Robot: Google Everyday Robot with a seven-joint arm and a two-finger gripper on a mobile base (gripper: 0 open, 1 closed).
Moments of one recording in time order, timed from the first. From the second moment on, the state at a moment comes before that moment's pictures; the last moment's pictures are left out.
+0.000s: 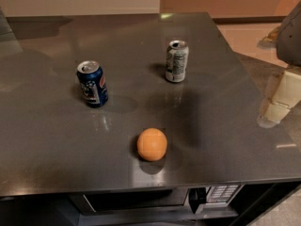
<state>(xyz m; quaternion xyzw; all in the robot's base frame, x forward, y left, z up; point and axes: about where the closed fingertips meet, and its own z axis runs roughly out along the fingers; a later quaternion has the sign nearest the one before) 0.438 -0.217 0.976 -0.60 0.78 -0.03 0.16</state>
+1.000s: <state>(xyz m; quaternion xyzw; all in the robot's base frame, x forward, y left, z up) 0.491 -0.199 0.980 -0.59 0.78 -0.01 0.21</state>
